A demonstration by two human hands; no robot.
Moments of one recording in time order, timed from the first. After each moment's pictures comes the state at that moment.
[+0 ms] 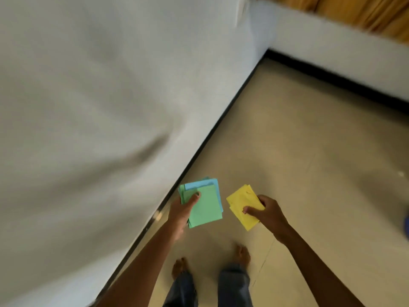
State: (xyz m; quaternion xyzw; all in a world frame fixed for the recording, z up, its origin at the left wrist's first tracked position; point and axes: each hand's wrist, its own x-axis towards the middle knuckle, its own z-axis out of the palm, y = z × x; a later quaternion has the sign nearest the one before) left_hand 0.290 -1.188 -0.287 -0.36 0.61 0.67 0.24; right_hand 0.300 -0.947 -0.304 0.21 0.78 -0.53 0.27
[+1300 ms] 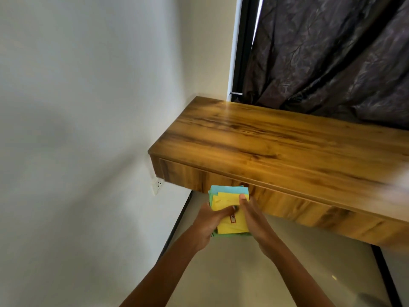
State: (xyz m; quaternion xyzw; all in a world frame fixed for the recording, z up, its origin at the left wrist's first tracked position) left_hand -0.036 -0.845 0.027 0.00 0.61 0.74 0.29; right_hand 0.008 -0.723 0.030 0.18 0.75 -0.63 -0.02
